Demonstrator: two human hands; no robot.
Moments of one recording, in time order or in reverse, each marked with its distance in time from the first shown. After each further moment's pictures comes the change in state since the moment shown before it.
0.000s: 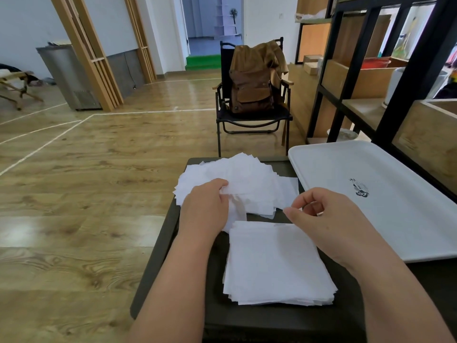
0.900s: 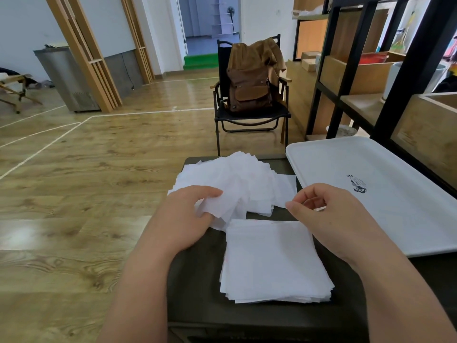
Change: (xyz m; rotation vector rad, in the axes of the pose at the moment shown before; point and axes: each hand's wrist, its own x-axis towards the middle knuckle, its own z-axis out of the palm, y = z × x) left_hand -0.020 -0.024 -0.045 -0.041 -0.169 0.194; right_hand 0.002 0.003 -0.005 0.038 0.018 0.007
